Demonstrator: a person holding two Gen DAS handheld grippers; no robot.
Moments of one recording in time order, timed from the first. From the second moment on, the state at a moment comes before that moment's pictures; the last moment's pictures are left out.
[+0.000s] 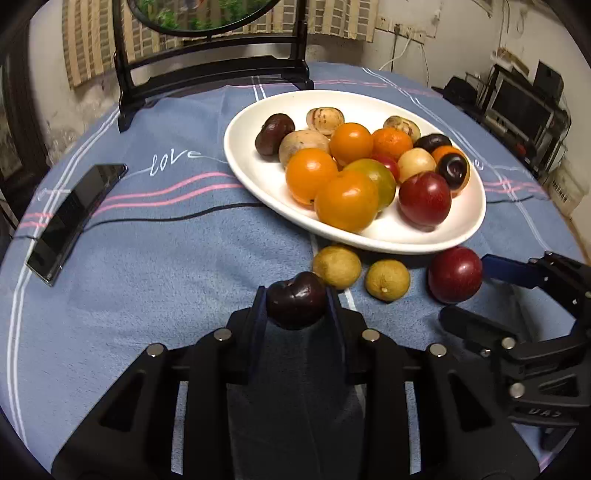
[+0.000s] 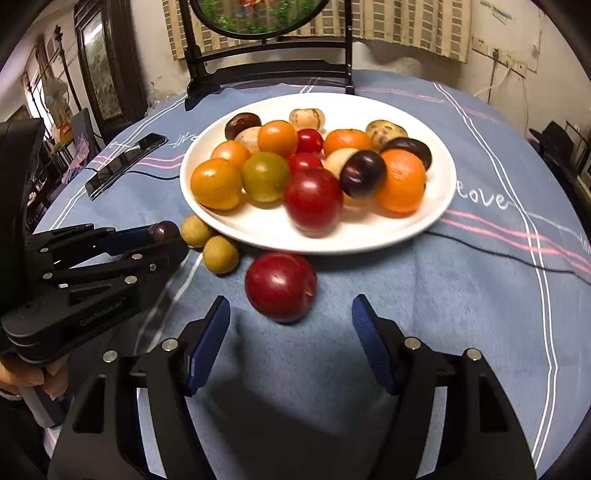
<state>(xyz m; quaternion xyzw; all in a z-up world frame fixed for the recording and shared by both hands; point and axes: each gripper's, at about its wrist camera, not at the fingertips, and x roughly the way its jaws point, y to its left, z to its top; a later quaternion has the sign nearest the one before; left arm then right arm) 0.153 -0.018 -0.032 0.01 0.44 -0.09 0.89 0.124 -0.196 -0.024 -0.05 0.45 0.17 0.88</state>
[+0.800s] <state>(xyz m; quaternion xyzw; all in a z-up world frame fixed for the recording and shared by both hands) 0.139 -0.013 -0.022 -0.01 0.44 -0.09 0.89 0.106 -0.233 -0.024 -0.02 0.46 0.13 0.88</state>
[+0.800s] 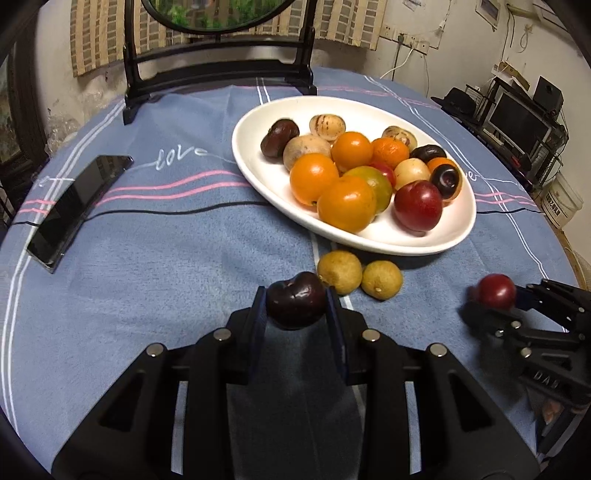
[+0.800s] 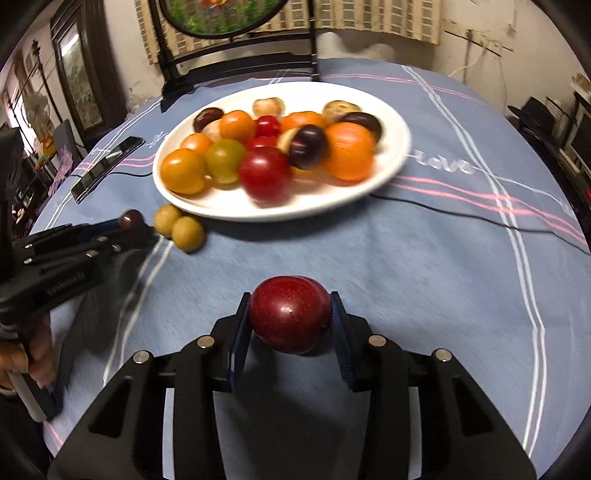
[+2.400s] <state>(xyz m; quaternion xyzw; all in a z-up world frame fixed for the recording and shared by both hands) 0.239 -0.065 0.033 -0.02 0.40 -0.06 0.91 0.207 -0.244 0.036 -0.01 0.34 0.14 0.93</state>
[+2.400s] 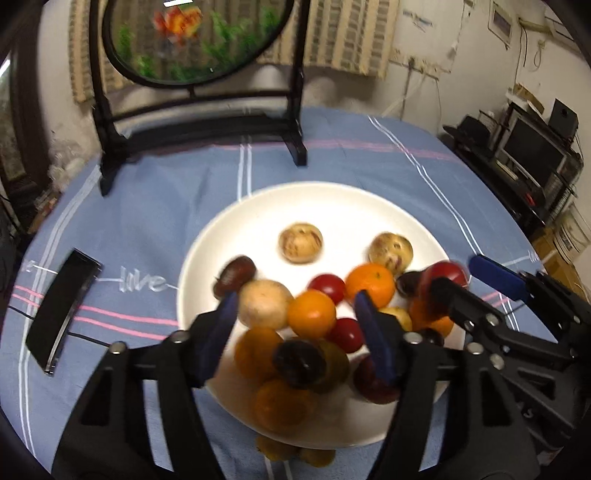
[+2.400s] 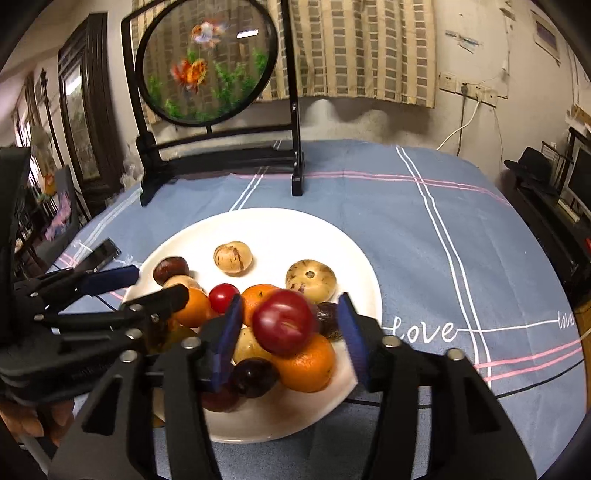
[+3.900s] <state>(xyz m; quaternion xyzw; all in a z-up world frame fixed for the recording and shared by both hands) 0.136 0.000 -0.012 -0.03 0.45 -0.04 0.89 0.105 -0.200 -0.004 -0.07 0.41 0.19 0.89</state>
